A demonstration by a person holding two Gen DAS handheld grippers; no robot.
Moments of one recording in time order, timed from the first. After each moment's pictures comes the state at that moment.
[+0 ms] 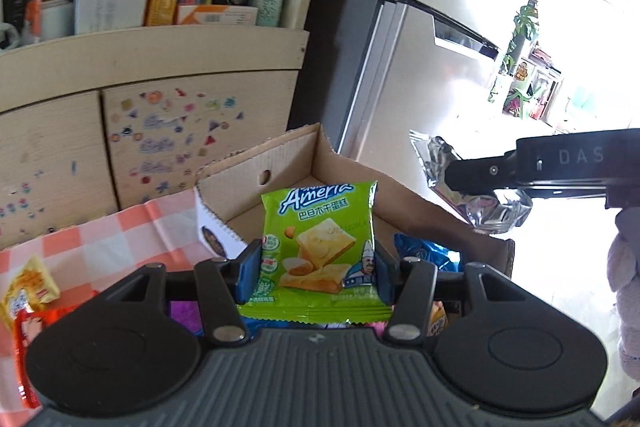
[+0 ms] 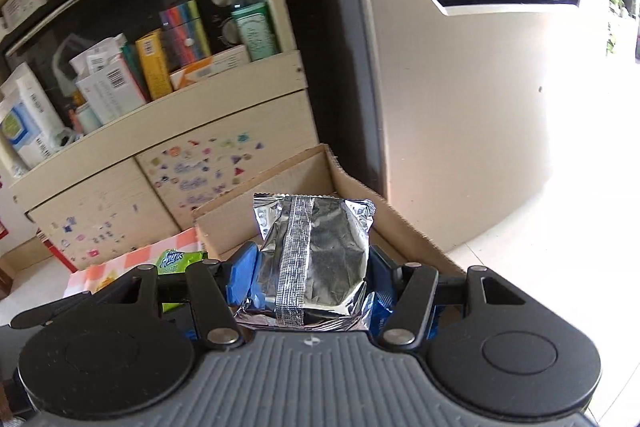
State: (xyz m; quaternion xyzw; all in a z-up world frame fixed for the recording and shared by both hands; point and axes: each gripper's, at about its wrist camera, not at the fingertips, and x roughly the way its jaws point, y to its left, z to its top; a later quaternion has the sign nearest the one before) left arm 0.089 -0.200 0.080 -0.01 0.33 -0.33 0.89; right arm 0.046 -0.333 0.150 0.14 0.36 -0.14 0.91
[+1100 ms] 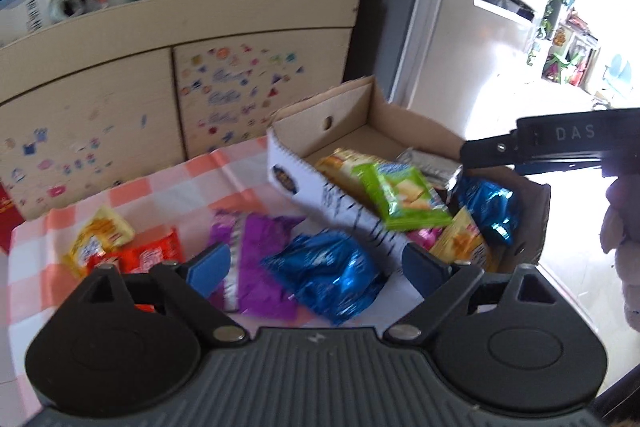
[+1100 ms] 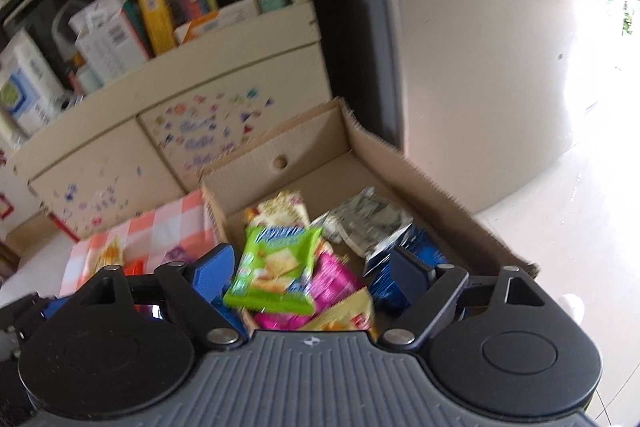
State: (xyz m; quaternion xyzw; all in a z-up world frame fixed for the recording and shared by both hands) left arm 0.066 -0.147 0.076 0.05 0.38 -0.26 0.89; right arm 0.053 -0.316 0.125 0.14 0.42 -0.10 0.89
